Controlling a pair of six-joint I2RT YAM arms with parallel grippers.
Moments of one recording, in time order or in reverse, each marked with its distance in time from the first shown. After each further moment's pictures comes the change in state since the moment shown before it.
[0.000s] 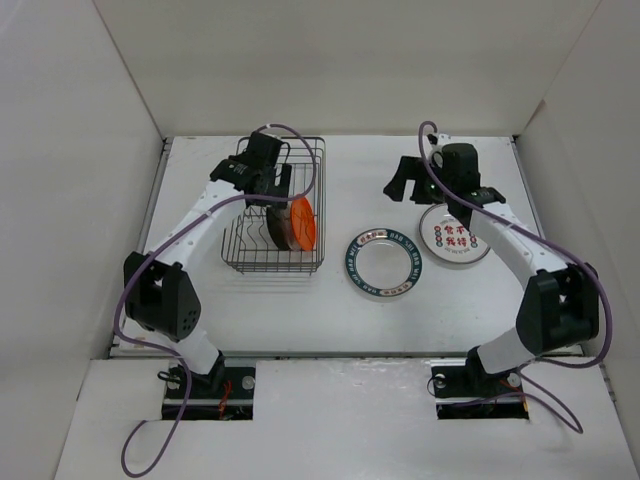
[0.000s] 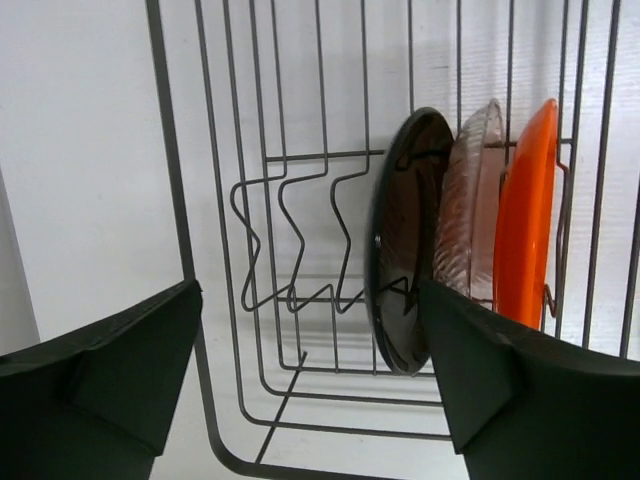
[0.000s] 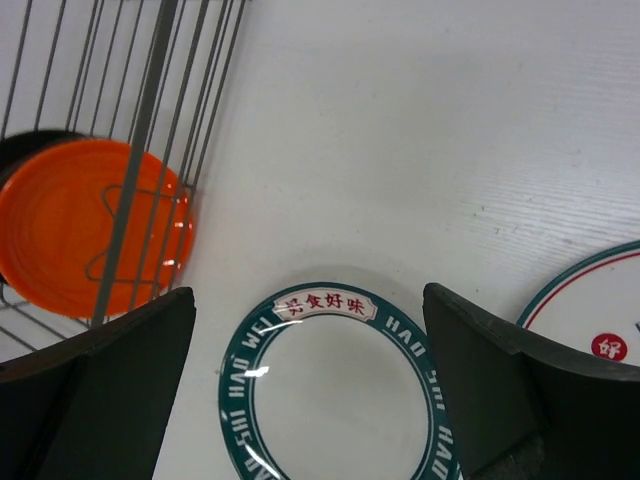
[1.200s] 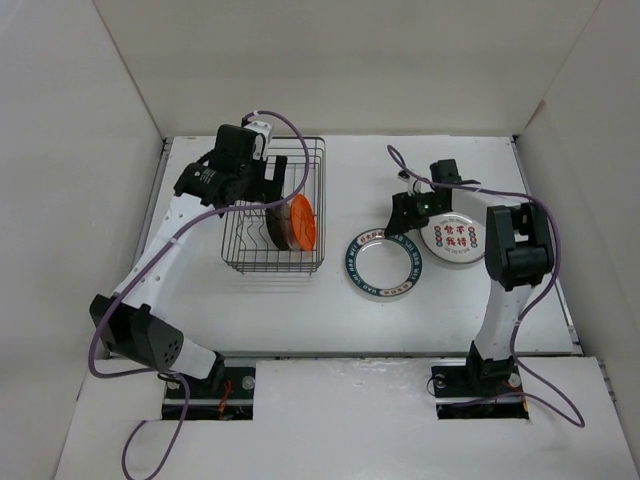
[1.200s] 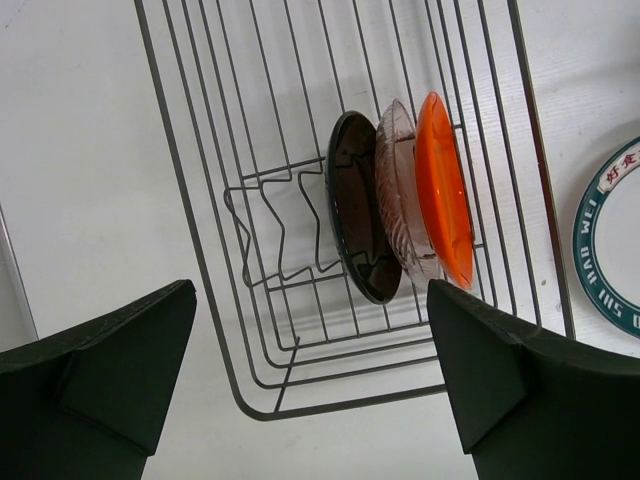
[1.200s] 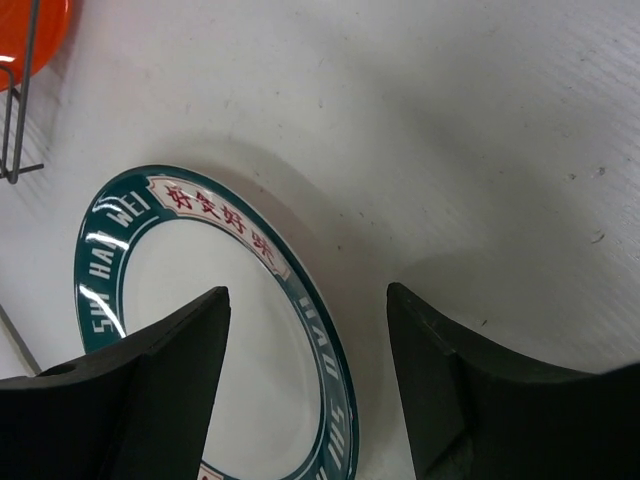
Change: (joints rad) left arm 0.028 -0.196 0.035 -0.049 0.202 0.108; right arm -0.115 0.500 0.156 -0.258 -0.484 -0.541
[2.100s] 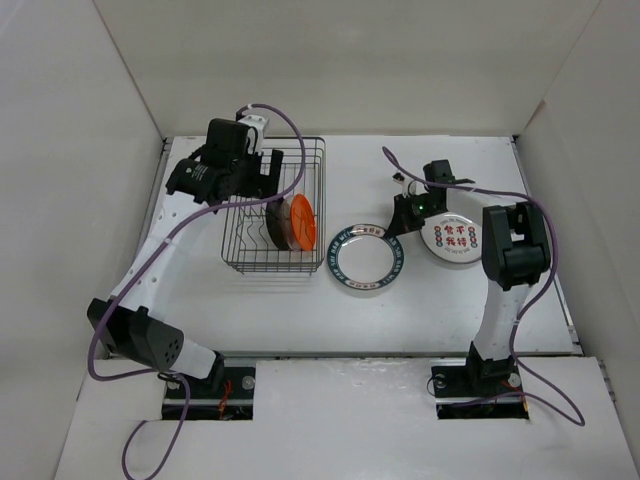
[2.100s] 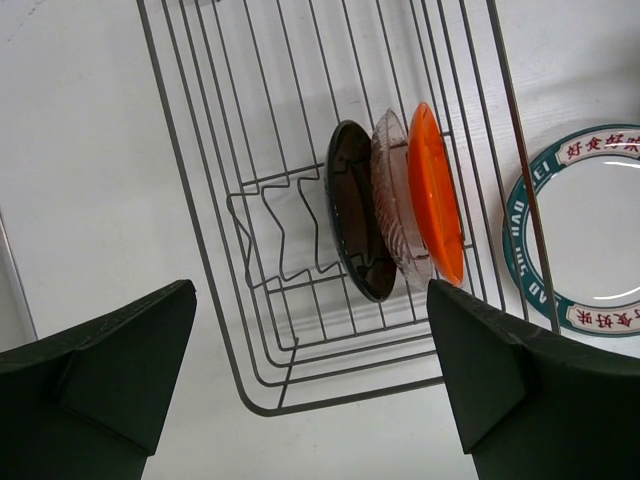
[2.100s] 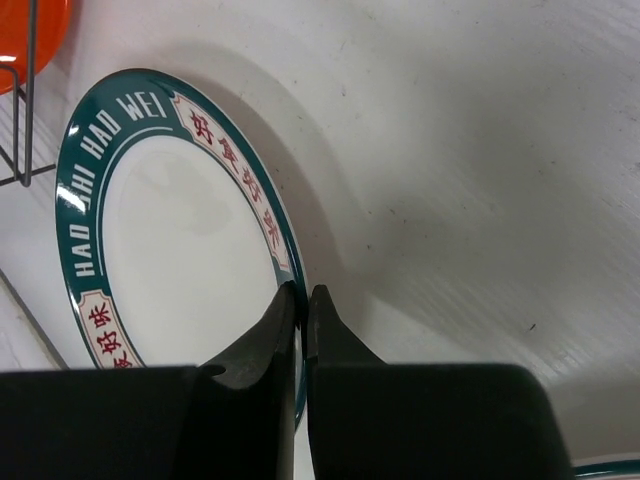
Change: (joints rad) left arm 0.026 0.000 0.055 -0.035 0.050 0.011; right arm 0.034 0.013 0.019 -0.047 0.058 0.036
